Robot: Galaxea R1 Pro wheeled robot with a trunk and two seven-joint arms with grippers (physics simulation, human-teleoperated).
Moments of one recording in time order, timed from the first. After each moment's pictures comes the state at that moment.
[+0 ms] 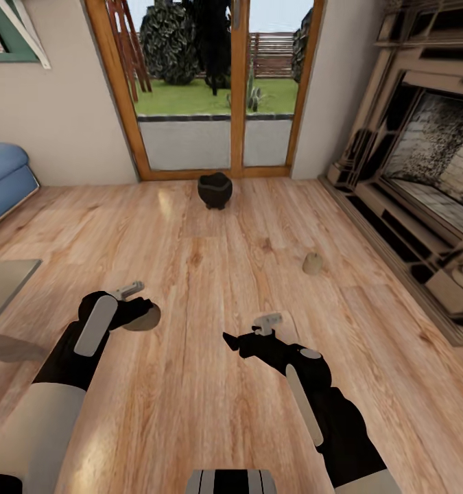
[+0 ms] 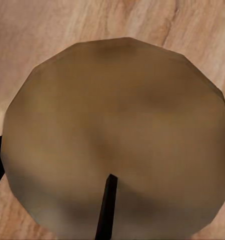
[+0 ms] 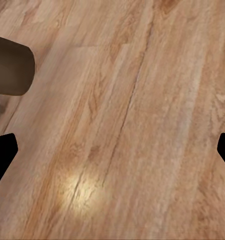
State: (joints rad) left arm -0.78 0.11 -0.05 -1.19 0.89 0.87 0.74; right arm -0.46 0.14 0.19 -1.36 -0.11 0.60 0.30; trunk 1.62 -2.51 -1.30
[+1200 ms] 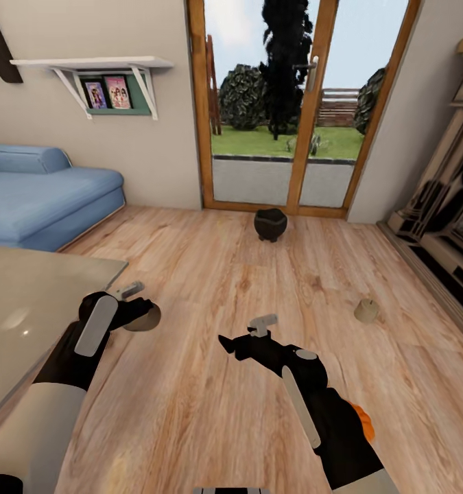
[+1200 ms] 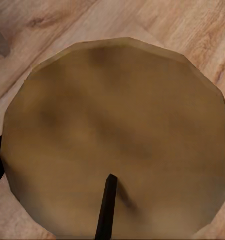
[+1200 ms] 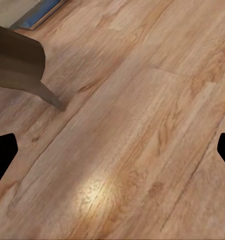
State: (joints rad) left arm -0.78 0.11 -0.05 -1.18 0.90 0.86 0.74; right arm -0.46 0.14 0.23 -1.36 -0.11 0.60 0.30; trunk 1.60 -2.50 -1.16
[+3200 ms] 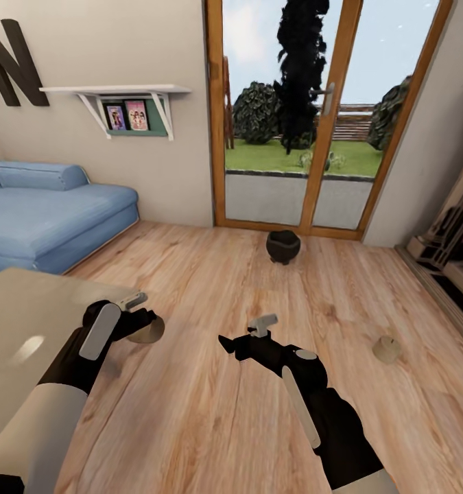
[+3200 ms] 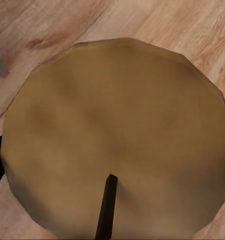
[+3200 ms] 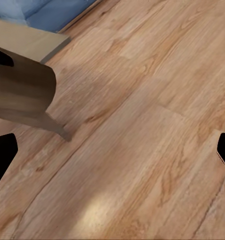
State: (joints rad) left arm -0.78 0.11 -0.05 -1.07 0.89 0.86 0.67; right arm -0.46 0.14 0.23 -1.36 -0.11 0.60 0.30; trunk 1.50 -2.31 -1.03
